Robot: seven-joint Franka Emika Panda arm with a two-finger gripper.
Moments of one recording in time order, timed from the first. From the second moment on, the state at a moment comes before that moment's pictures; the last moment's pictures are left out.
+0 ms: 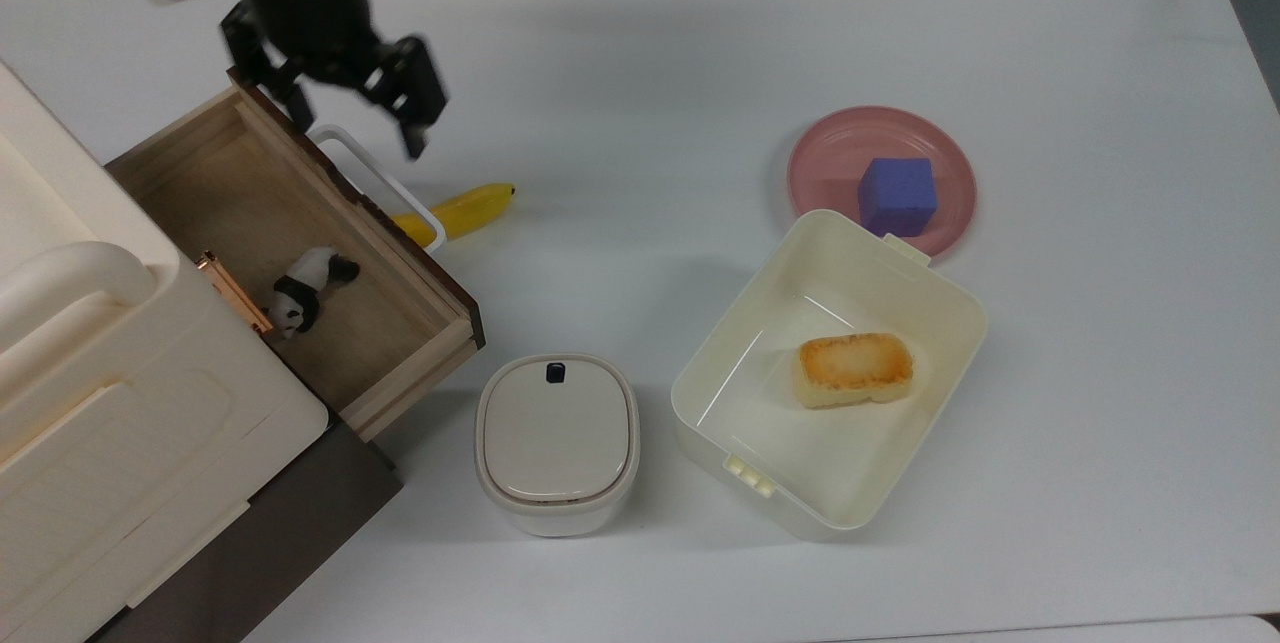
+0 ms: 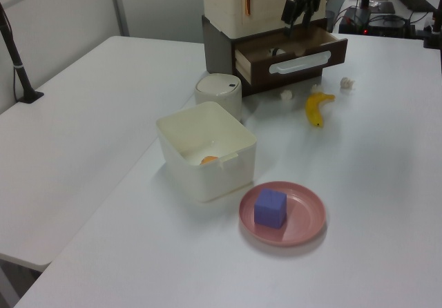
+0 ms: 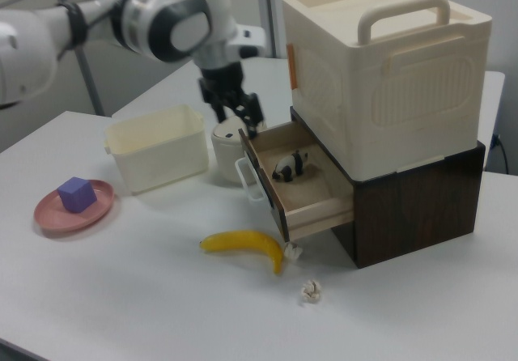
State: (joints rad) arm -0.03 0.23 -0.17 -1.50 0.10 1.90 0.06
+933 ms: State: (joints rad) arm 0.01 0.13 0.00 -1.51 -0.04 1.64 0.08
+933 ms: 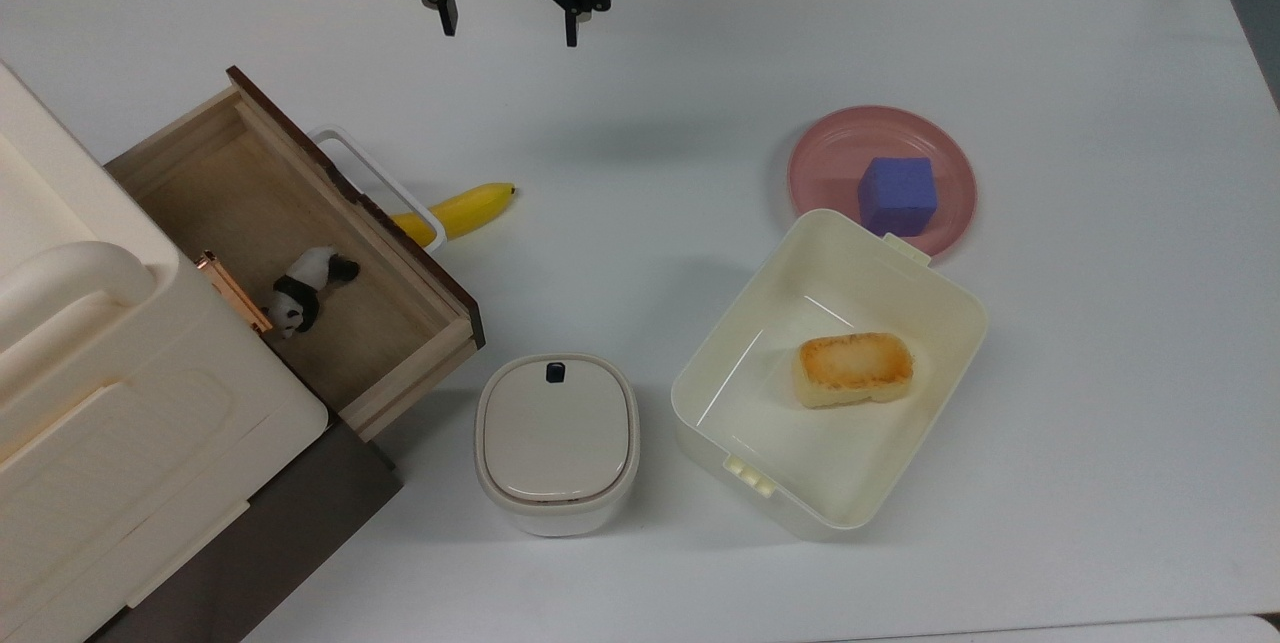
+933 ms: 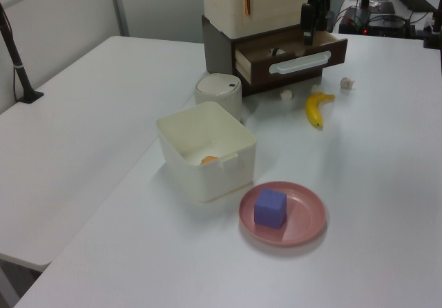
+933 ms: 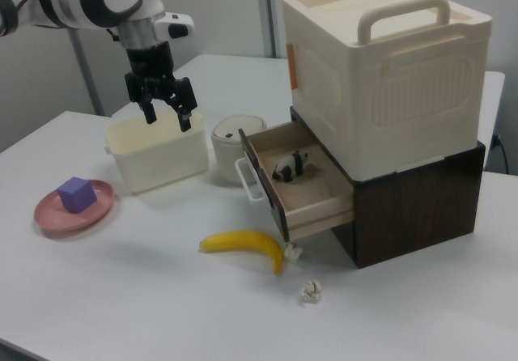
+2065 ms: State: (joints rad) arm 0.01 0.13 -0.02 -1.53 -0.02 1.64 -0.02
